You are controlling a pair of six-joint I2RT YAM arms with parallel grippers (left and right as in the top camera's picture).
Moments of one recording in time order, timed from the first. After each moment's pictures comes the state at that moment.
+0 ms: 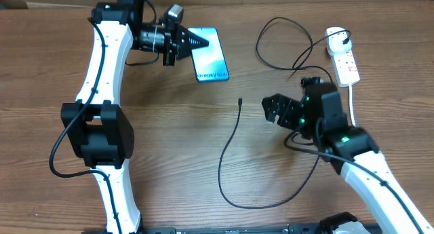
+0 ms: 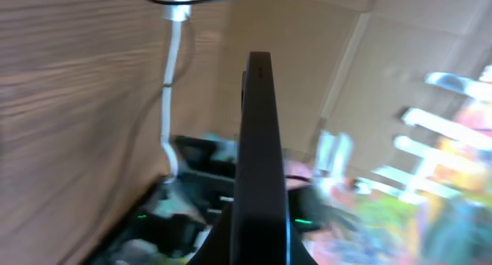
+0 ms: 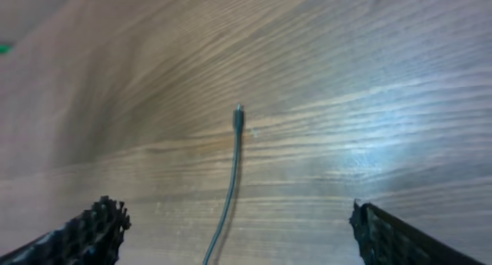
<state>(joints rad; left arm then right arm) -0.06 2.23 2.15 -1.37 1.35 -0.33 0.30 1.18 0.85 -0.50 -0.15 0.64</state>
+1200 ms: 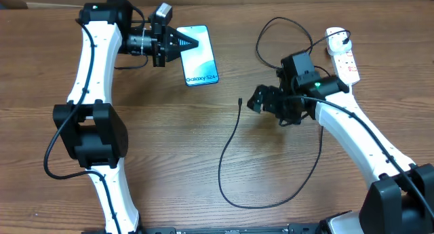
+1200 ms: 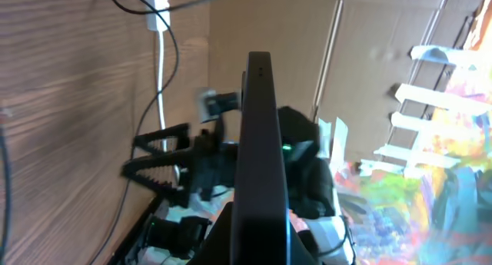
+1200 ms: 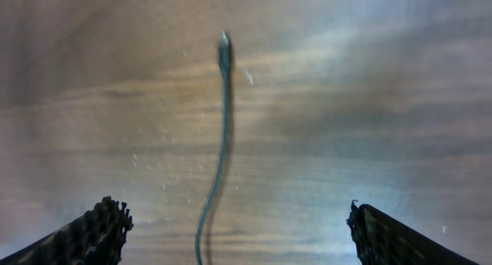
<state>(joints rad) 0.01 2.23 2.15 -1.52 1.42 -0.05 0.31 1.61 1.21 -0.83 -0.29 0.56</state>
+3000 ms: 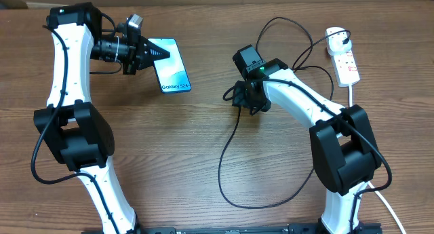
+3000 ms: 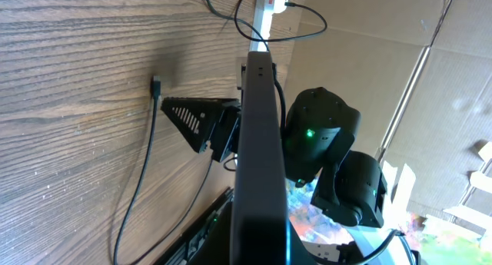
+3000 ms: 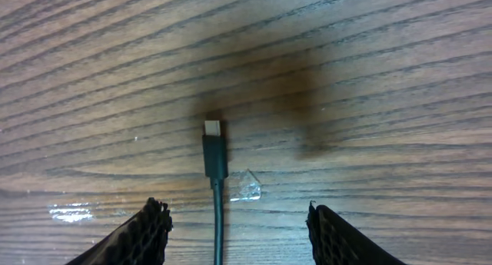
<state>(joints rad) 0.15 2.23 2.15 -1.62 1.14 0.00 0.47 2.04 1.49 -0.83 -0.01 0.64</state>
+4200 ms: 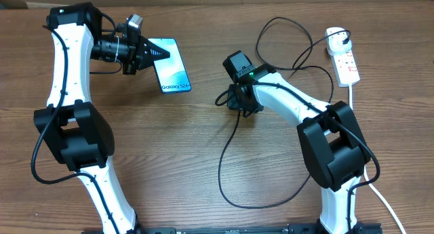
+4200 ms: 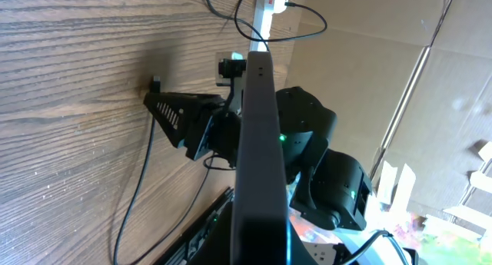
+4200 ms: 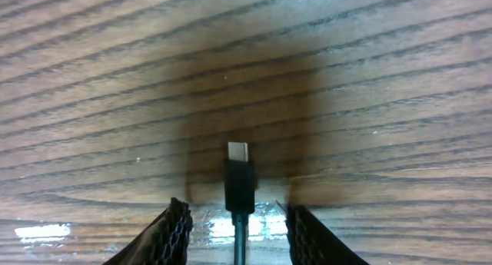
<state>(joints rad) 0.15 2.23 2.15 -1.62 1.14 0.00 0.52 2.10 1.49 -0.76 0.04 0.64</state>
